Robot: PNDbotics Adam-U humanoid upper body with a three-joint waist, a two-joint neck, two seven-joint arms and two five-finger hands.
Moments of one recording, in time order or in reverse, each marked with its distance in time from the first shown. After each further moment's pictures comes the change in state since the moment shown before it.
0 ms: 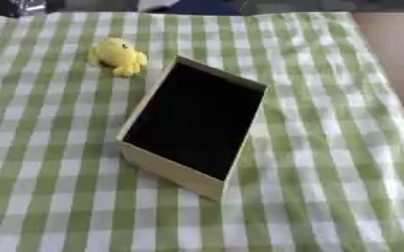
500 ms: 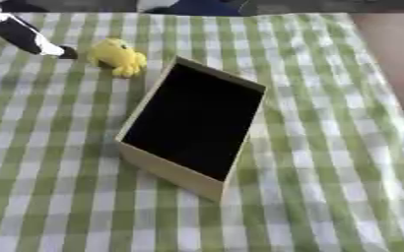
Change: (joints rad) left arm -0.046 -0.086 0.005 0.144 -0.198 -0.164 -0.206; right arm -0.004 0.008 0.006 0.000 -0.006 0.002 0.006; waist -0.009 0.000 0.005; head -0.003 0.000
